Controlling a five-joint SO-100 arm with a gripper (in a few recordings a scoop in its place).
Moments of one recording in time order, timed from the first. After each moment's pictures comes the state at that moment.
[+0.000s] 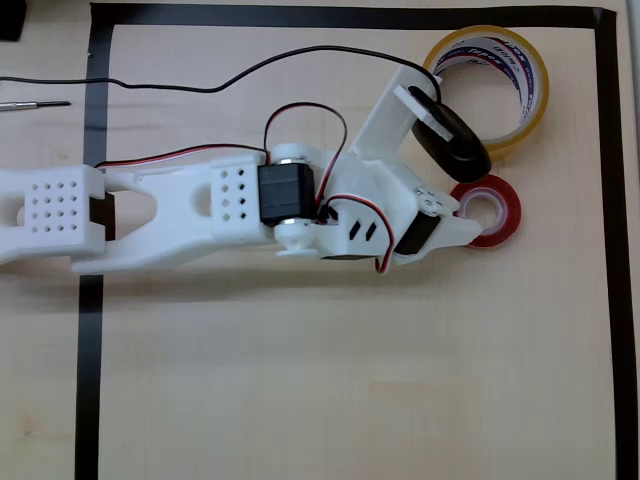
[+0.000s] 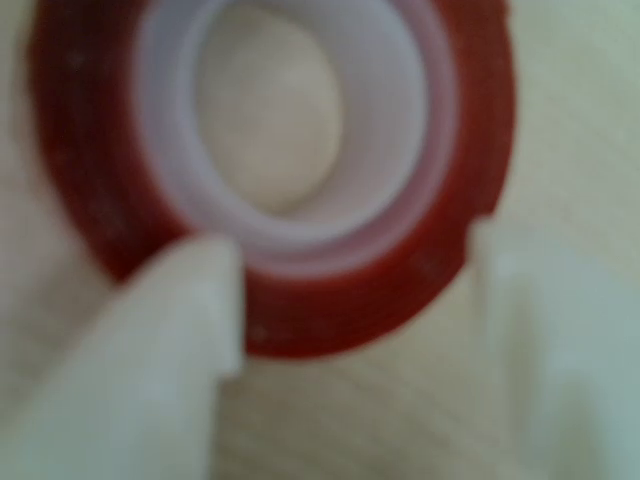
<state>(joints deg) -3.7 9.1 -6.7 59.7 47.5</state>
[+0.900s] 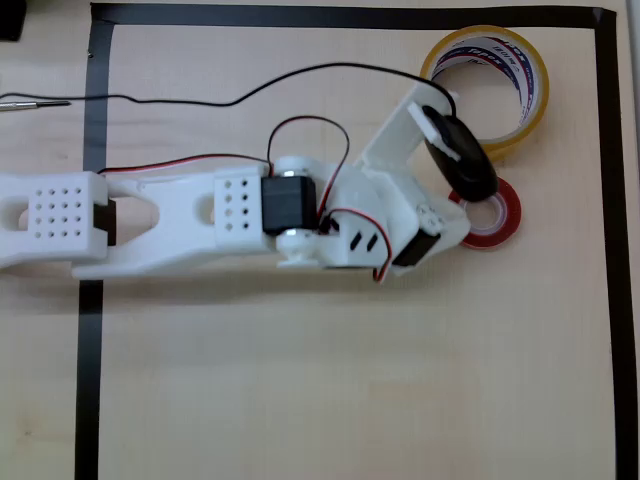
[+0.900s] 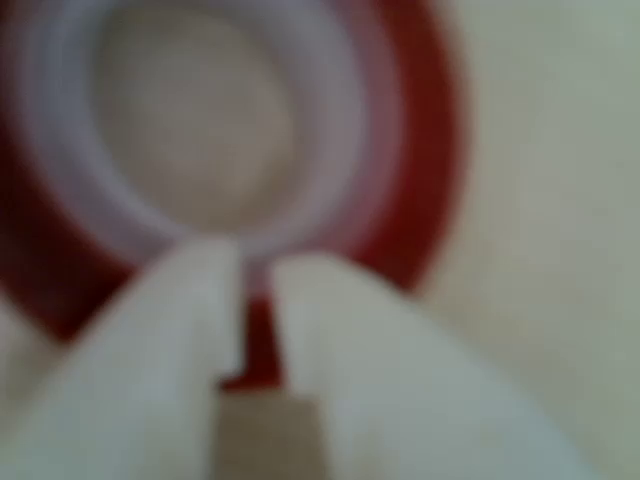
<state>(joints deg) -3.3 6.9 -7.2 56.8 54.7</state>
